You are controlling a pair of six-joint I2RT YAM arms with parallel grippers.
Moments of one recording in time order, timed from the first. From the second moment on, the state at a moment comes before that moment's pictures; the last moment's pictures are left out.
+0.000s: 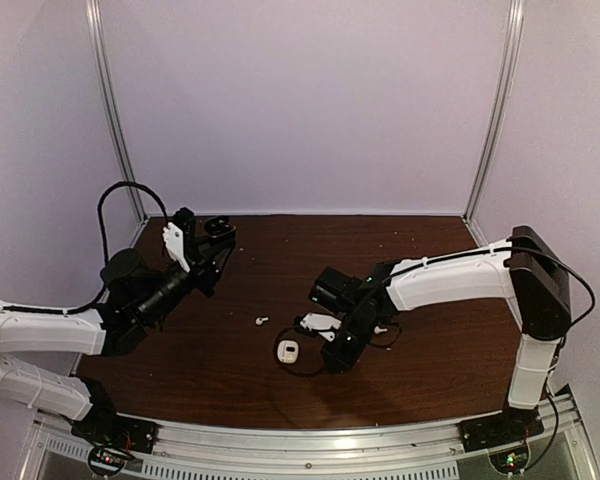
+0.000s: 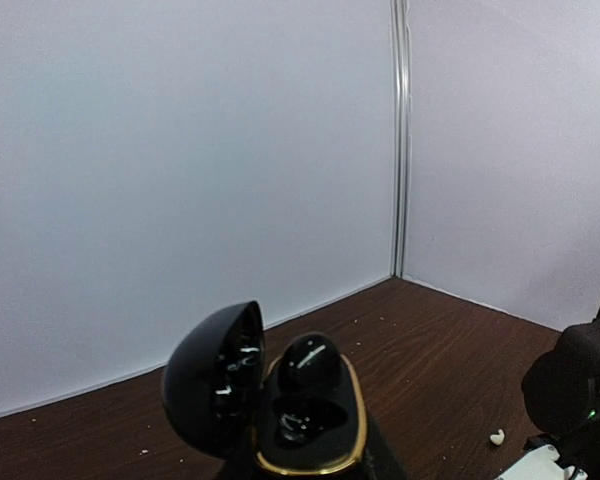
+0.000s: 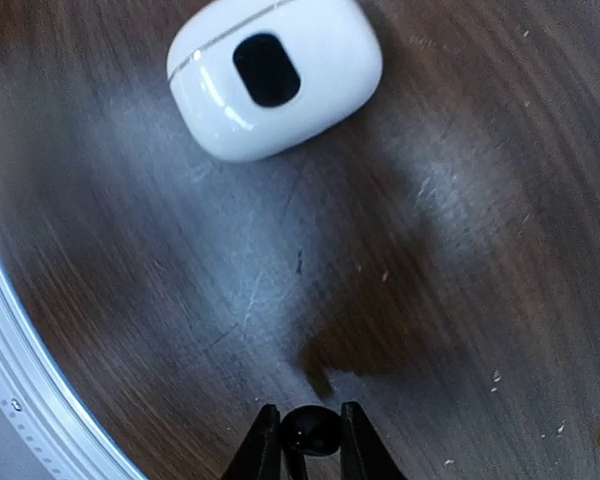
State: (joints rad) left arm -0.76 1.16 0.46 0.87 -0.05 0.00; right arm 1.00 1.88 1.27 -0.69 -0.19 0.05
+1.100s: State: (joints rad) left arm -0.76 1.11 0.42 0.83 -0.05 0.01; right arm 1.13 2.12 1.58 -1.12 0.07 0.04
